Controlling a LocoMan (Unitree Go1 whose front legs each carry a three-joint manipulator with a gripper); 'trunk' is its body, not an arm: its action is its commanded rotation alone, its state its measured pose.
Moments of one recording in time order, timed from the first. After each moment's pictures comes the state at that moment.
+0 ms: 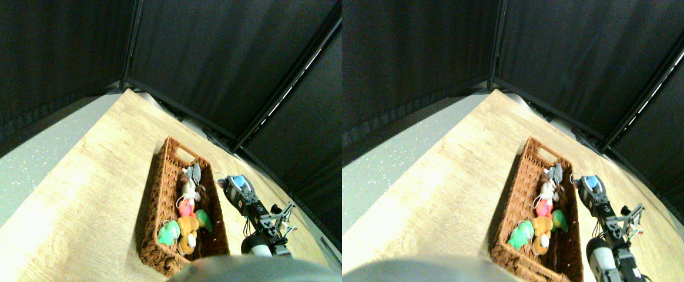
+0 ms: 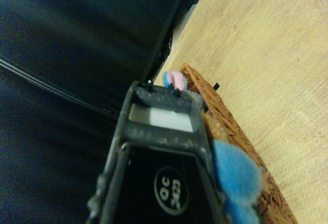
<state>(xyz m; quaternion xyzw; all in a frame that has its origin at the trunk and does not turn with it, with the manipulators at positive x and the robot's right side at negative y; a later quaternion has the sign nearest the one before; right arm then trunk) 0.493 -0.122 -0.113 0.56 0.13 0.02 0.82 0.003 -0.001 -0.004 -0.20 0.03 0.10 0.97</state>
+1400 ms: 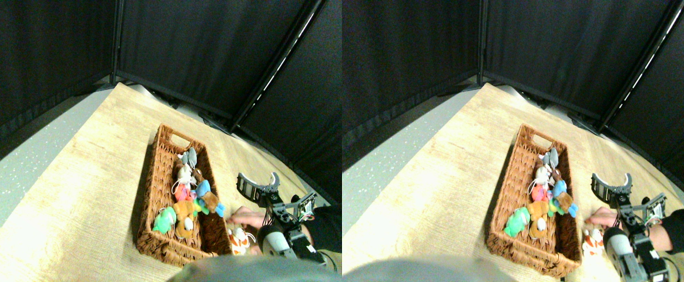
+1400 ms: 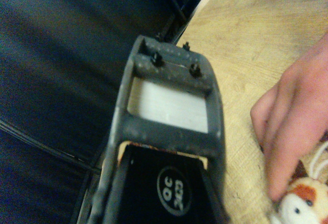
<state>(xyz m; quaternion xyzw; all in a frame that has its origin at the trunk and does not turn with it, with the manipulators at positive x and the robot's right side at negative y) 0.491 -0.205 -0.116 0.53 0.03 -0.09 0.85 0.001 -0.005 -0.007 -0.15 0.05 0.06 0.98</state>
